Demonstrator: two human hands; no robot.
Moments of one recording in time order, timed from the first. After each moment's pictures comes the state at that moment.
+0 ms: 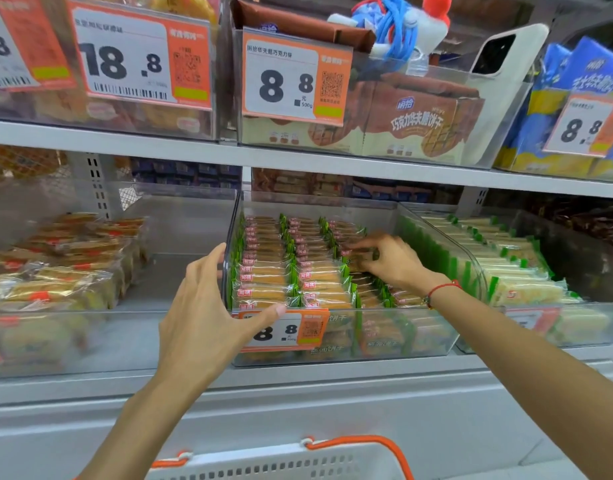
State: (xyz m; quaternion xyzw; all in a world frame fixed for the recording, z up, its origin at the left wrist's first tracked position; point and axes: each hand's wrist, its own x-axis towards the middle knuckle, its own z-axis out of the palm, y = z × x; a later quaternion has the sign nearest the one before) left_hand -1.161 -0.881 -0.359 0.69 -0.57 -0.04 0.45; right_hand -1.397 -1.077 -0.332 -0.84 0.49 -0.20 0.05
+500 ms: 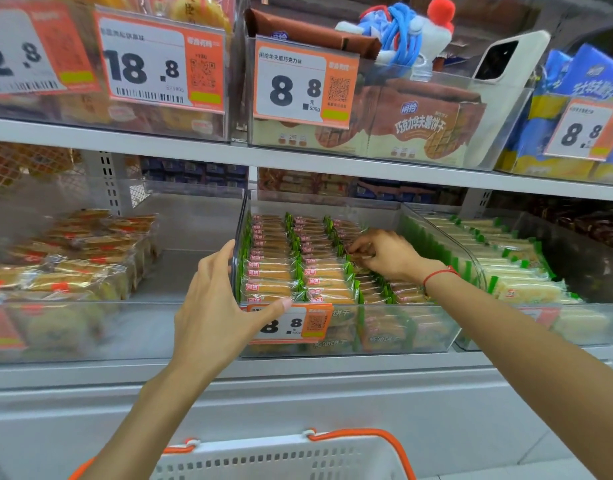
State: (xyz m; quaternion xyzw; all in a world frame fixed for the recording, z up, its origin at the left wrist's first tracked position) left_hand -1.164 -0.880 -0.356 0.69 -0.57 -0.04 0.44; right_hand -1.387 -1.077 -0.320 -0.86 0.48 -0.13 0.02
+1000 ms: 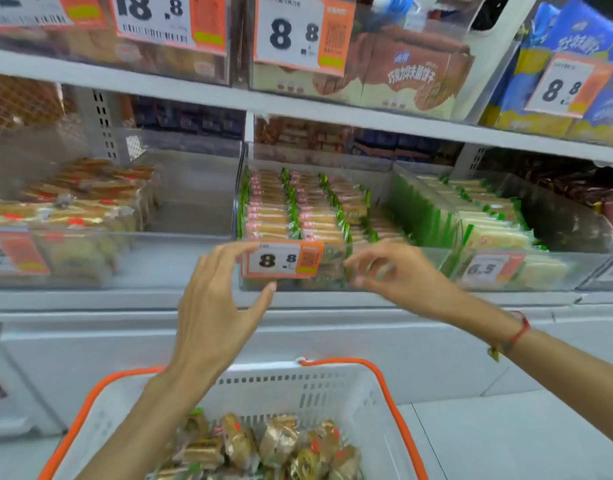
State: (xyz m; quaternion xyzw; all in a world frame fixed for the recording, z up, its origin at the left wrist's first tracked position) left_hand -1.182 -0.824 -0.399 0.58 -0.62 0.09 0.52; right_hand -1.420 -0.914 -0.335 -0.88 0.38 -0.23 0.16
